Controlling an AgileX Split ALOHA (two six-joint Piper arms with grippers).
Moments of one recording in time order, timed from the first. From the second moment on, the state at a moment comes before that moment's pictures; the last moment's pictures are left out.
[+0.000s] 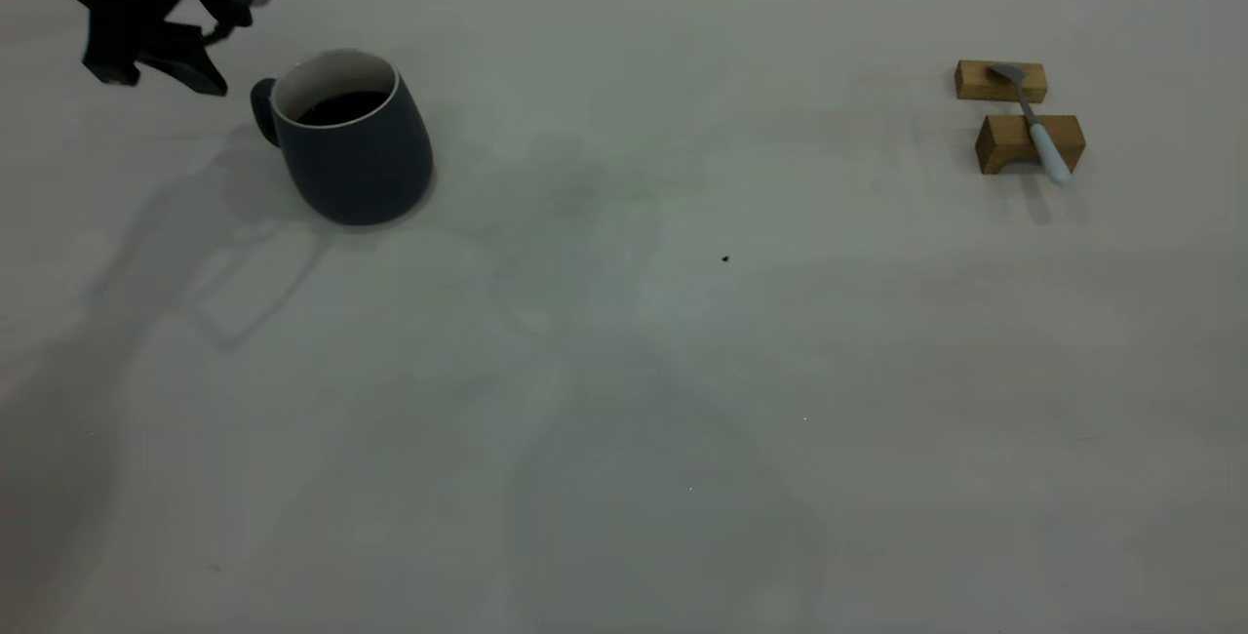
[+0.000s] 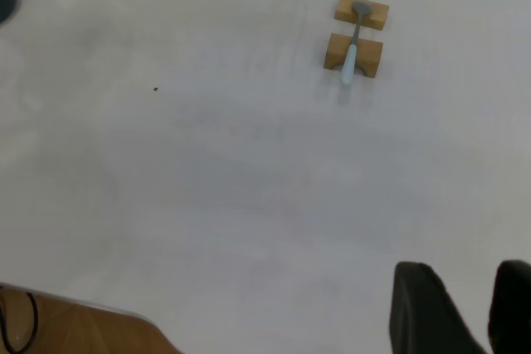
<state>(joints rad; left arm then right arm) -0.06 2.26 -1.45 0.03 0.35 1.63 0.02 0.02 -0.47 0.13 1.14 -0.21</state>
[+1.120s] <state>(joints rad) -0.11 2.35 -1.46 0.03 0.26 1.69 0.02 0.02 -0.47 0.13 1.14 -0.21</state>
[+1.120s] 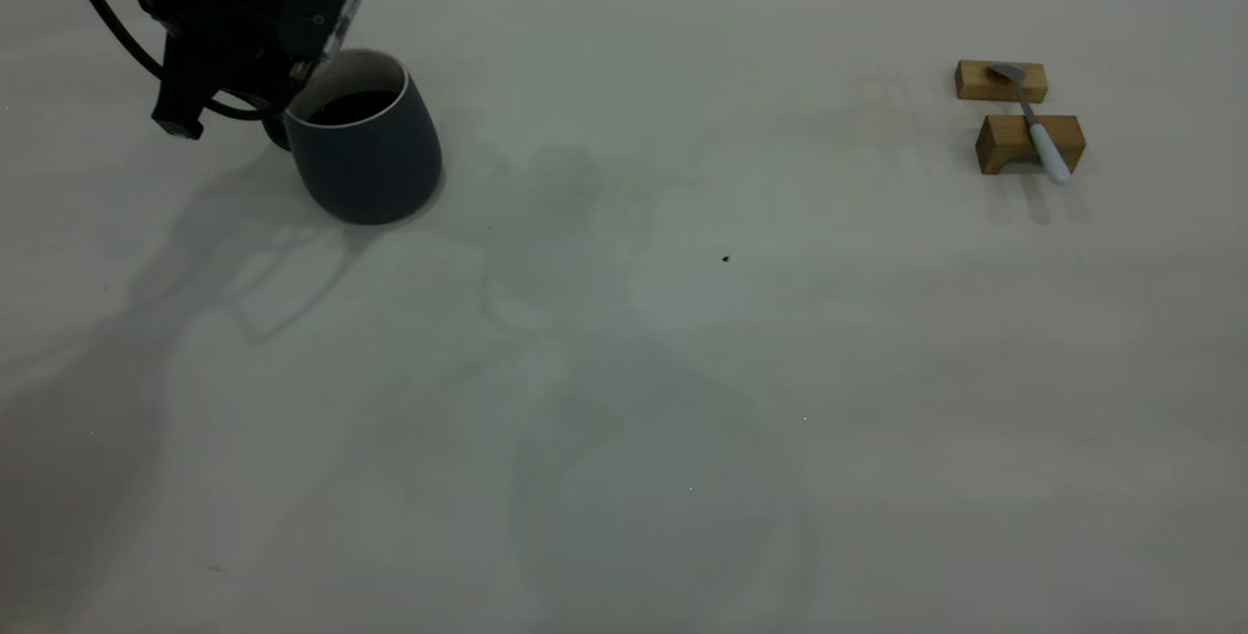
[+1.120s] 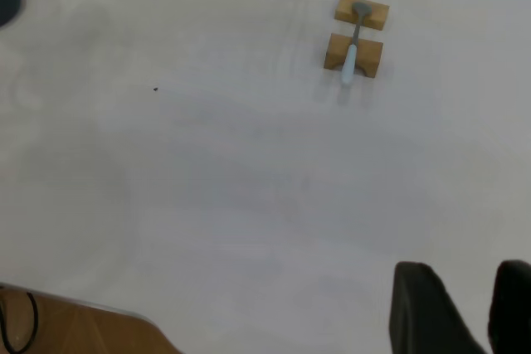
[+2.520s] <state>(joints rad) -0.49 2.39 -1.54 0.05 0.32 1.18 0.02 0.02 -0.47 0.13 1.14 -0.21</state>
